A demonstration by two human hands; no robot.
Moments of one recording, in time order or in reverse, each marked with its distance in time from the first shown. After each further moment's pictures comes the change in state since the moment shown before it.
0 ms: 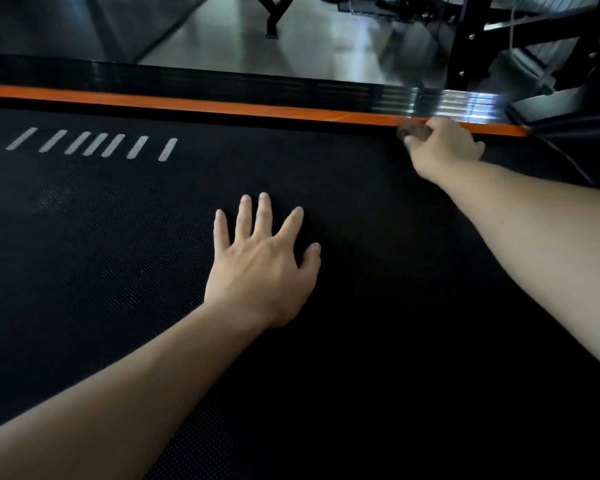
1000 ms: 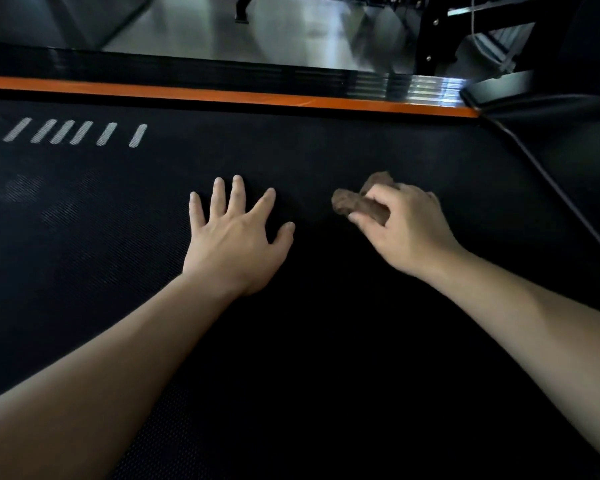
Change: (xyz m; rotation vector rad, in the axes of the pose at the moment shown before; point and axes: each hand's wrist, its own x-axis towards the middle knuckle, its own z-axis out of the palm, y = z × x) left_hand -0.001 0.001 -0.002 0.002 -0.020 0.003; right_hand -0.172 0.028 -0.049 0.103 -0.140 -0.436
